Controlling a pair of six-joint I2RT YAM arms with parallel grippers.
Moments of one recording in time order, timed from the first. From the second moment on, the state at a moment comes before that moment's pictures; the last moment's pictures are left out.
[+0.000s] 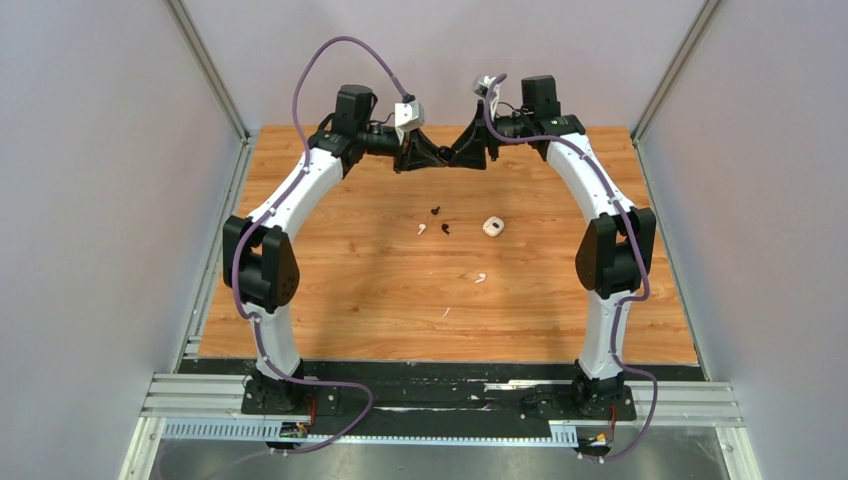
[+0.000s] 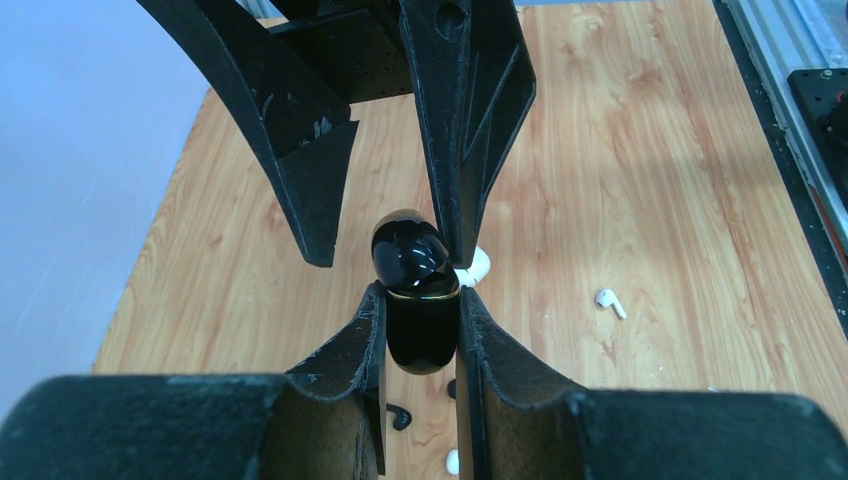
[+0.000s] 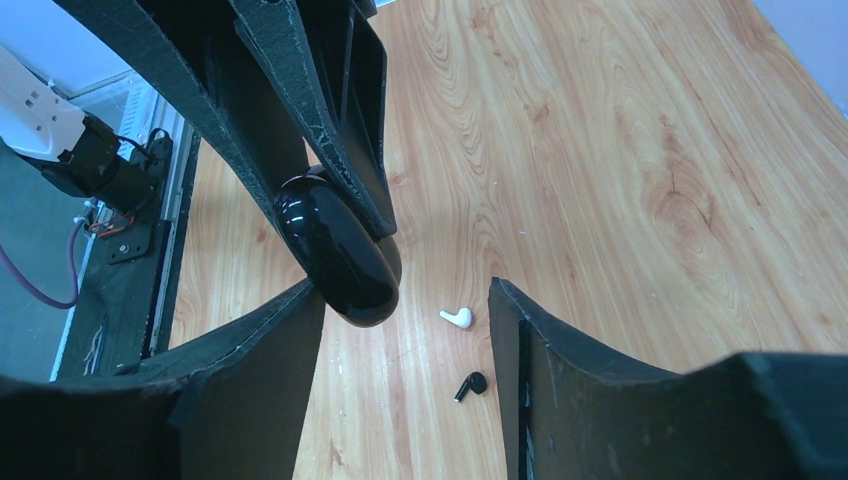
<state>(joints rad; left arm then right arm) -0.36 1.92 1.79 -0.32 1.12 0.52 0.23 2.06 1.99 -0.53 -1.18 -0.31</state>
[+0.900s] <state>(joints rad) -0.37 1.94 1.74 -0.09 1.13 0.21 0.20 2.06 1.99 -0.43 -1.16 -0.24</state>
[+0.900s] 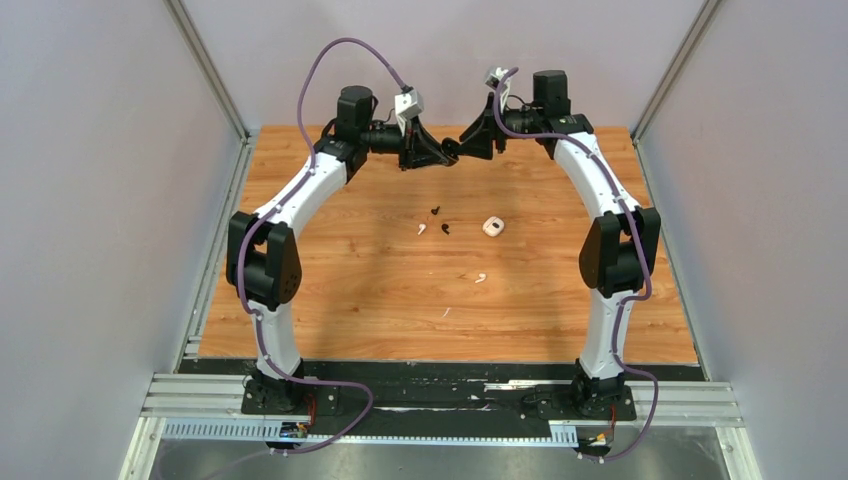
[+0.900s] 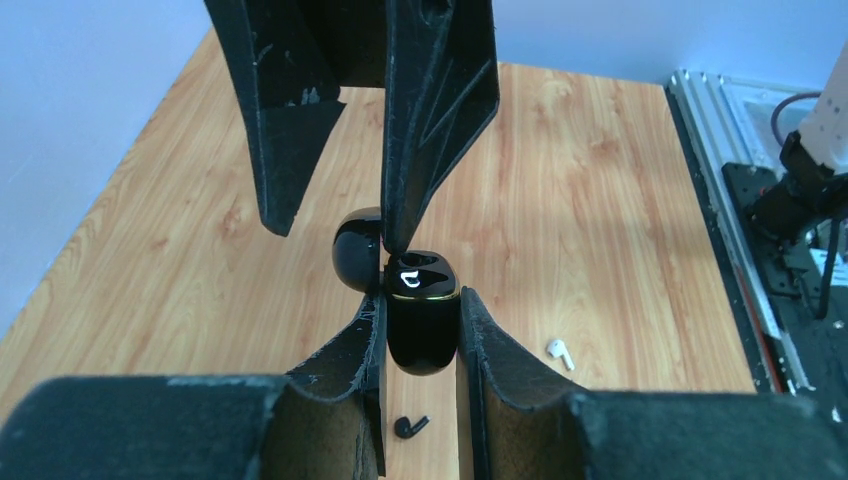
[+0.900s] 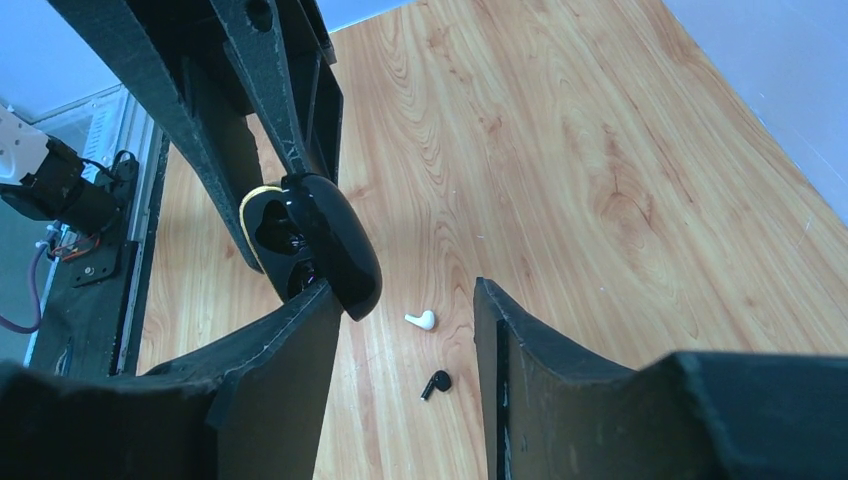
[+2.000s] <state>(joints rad) -0.35 1.96 1.71 0.10 1.15 -0.02 0.21 2.06 1.99 -0.38 -1.19 -0.19</state>
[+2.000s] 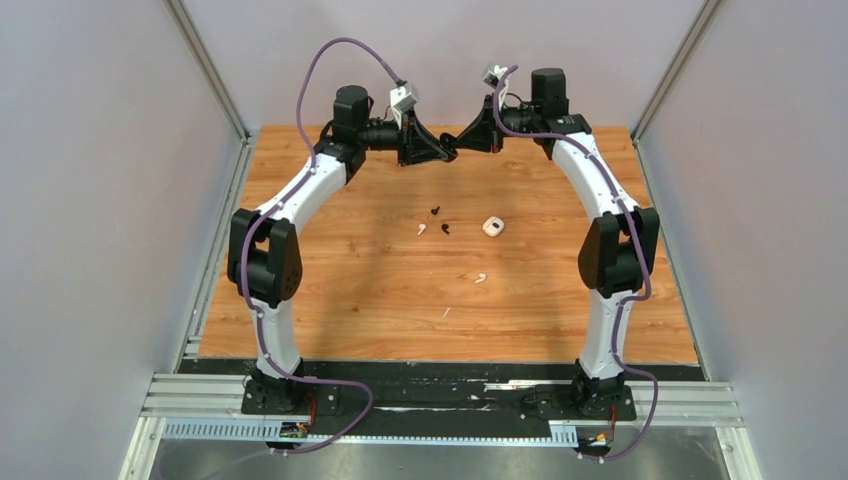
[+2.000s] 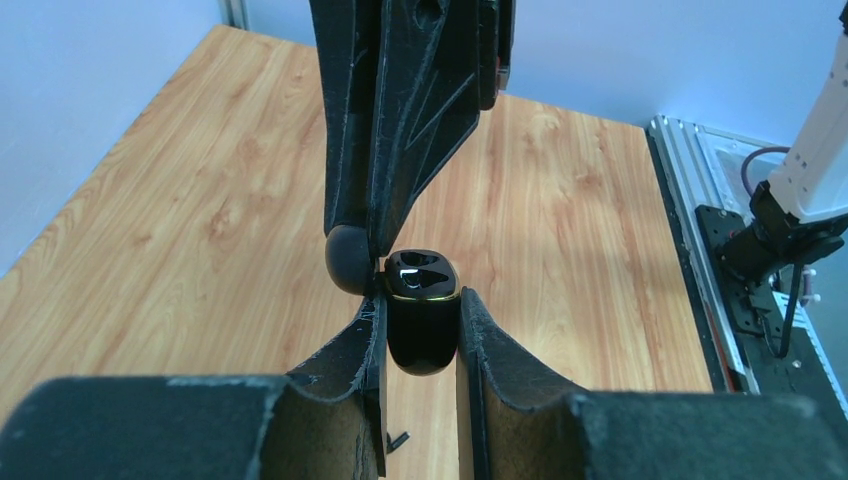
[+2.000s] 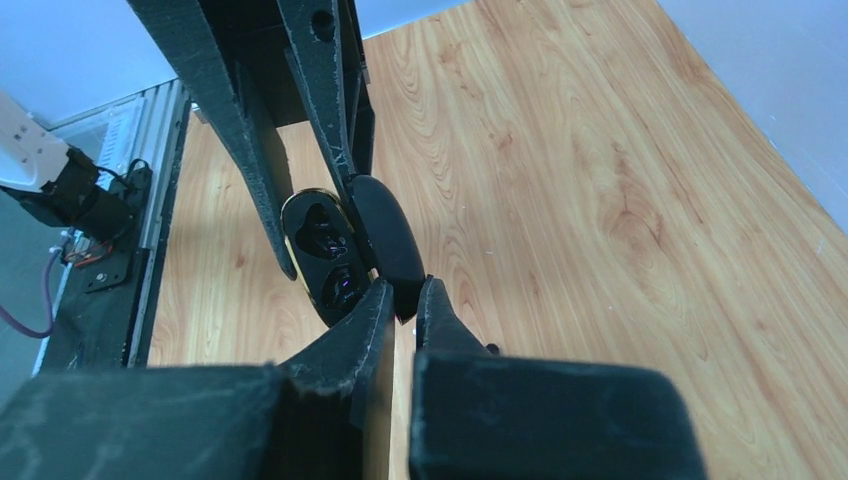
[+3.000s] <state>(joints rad) -0.30 1.99 2.06 -0.55 1.03 0.06 0.41 1.97 2.01 -0.80 -0.68 -1.06</state>
